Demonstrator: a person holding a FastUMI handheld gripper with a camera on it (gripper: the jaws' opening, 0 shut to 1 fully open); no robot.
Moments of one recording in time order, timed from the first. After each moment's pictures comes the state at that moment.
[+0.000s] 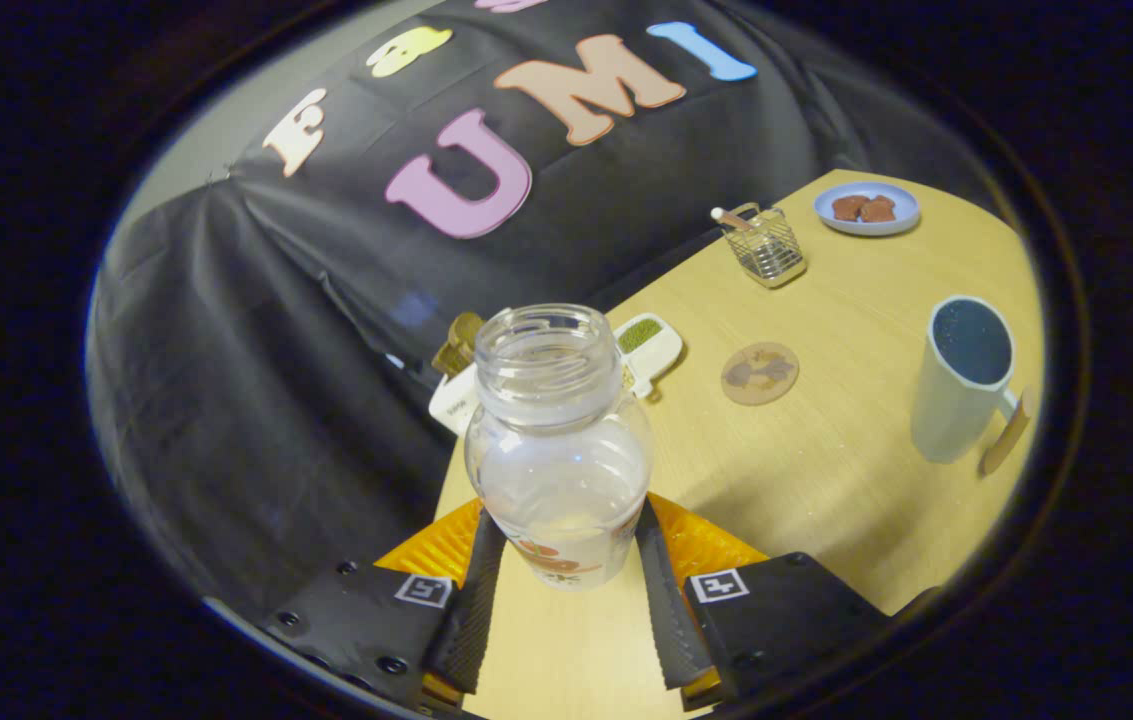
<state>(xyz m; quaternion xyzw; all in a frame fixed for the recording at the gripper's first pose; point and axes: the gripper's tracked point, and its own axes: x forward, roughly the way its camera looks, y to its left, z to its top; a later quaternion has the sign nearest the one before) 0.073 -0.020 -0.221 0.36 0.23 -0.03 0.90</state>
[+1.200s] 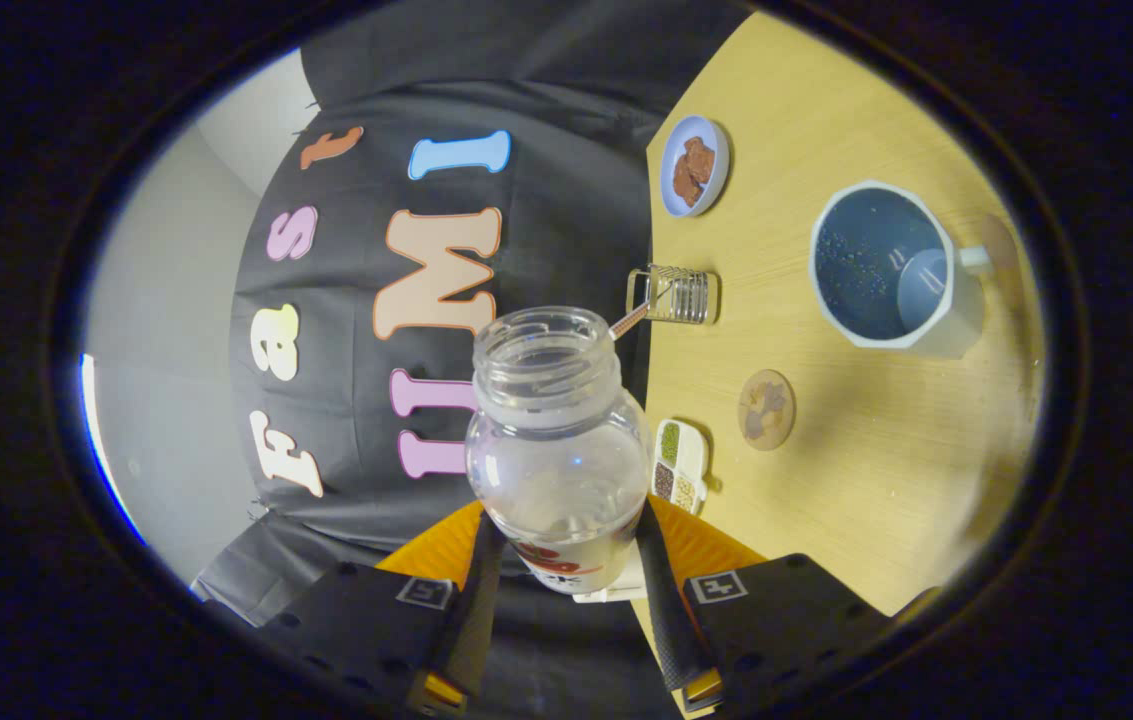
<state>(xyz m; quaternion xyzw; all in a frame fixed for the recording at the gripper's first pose) 0.094 -0.128 -0.174 0.68 0.03 -0.09 0.72</state>
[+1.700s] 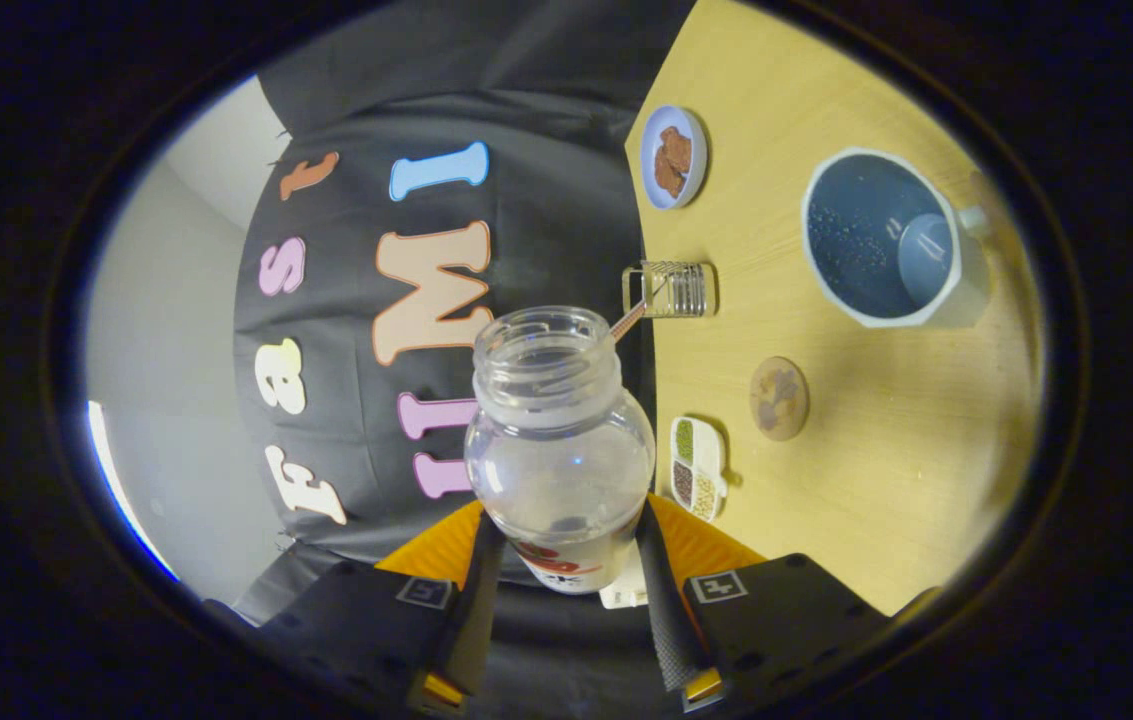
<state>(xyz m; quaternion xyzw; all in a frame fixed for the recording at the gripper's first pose) 0.104 -0.135 -0.165 0.73 0.01 -0.08 0.68</state>
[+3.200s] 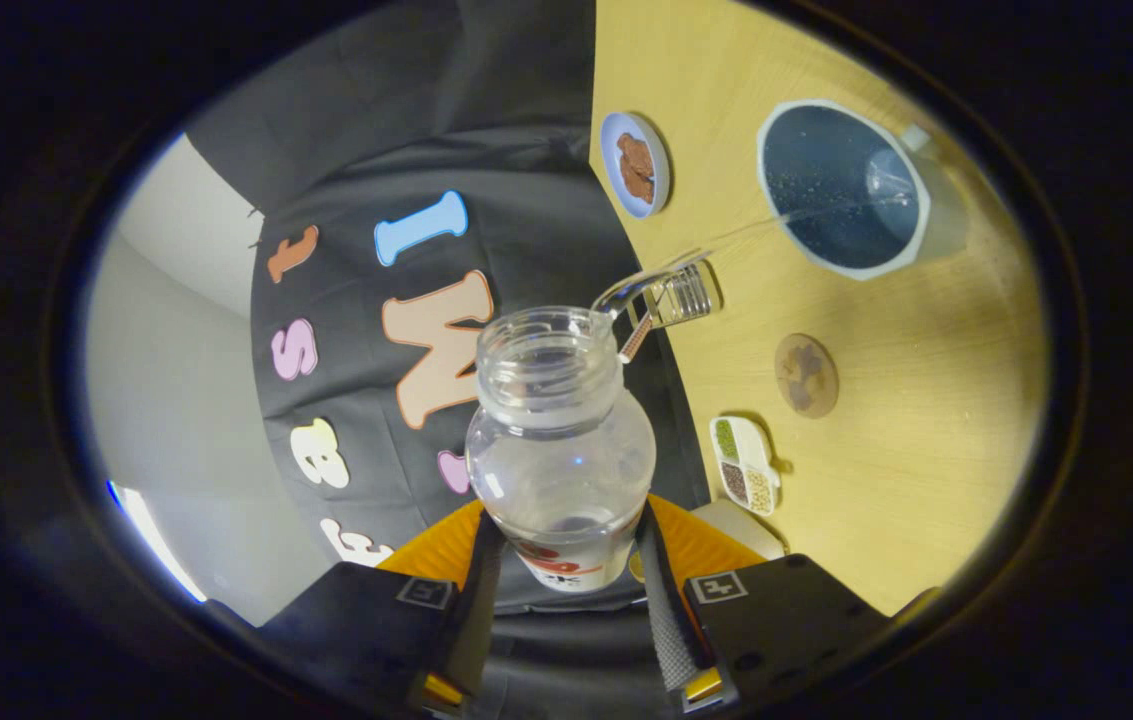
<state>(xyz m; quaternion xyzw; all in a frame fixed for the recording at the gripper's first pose) 0.108 -0.152 -0.147 0.80 -0.05 -0.09 0.60</state>
